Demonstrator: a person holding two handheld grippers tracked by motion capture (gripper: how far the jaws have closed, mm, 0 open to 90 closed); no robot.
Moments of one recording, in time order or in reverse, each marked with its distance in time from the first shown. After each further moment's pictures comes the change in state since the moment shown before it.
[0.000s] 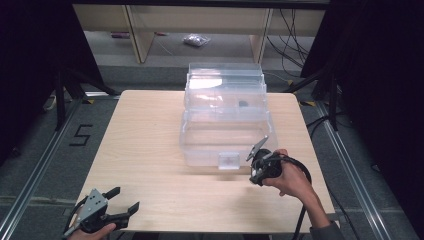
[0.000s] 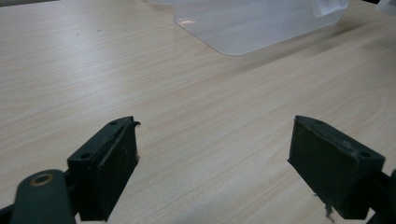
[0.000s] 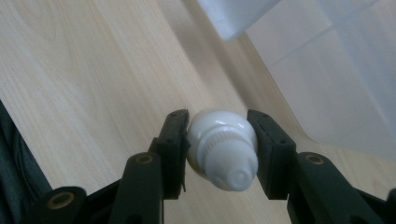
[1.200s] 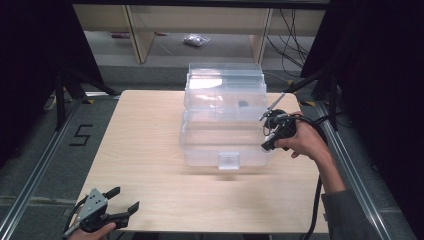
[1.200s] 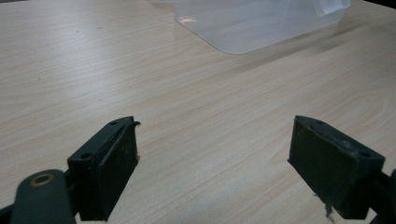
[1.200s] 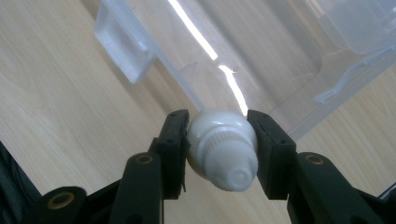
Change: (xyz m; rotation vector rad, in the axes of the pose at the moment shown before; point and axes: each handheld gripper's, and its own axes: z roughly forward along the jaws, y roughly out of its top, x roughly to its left) left arm 0.001 -0.001 0.002 -0.003 -0.001 -0.020; right arm -0.068 0.032 -0.069 0.002 -0.043 0.118
